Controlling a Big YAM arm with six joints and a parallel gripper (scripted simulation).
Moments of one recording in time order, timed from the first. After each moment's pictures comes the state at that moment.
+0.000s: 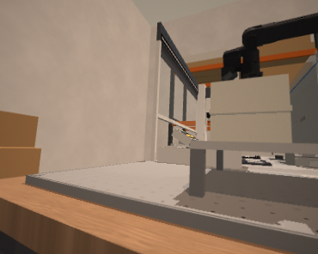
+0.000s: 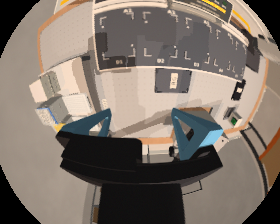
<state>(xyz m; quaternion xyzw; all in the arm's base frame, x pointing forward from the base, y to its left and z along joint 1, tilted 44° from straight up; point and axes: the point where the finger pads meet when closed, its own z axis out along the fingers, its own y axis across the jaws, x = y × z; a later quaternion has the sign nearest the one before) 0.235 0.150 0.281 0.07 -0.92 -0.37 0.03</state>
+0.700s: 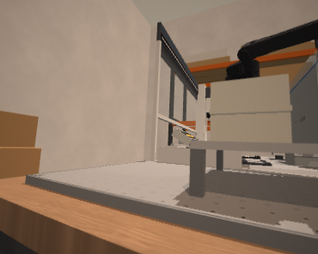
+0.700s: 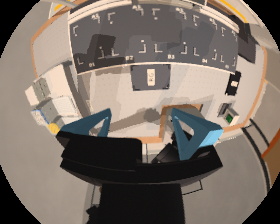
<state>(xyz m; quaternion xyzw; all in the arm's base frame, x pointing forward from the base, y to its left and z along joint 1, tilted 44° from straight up) 0.236 0.085 0.217 0.05 -0.93 -0.38 0.04</state>
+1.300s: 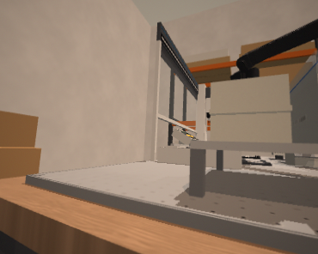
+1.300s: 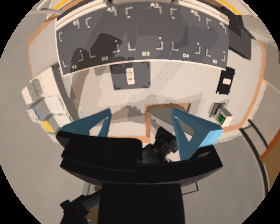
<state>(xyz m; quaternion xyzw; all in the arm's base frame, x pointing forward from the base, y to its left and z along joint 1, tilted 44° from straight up) 0.237 0.029 0.165 0.05 -0.92 -0.38 0.04</state>
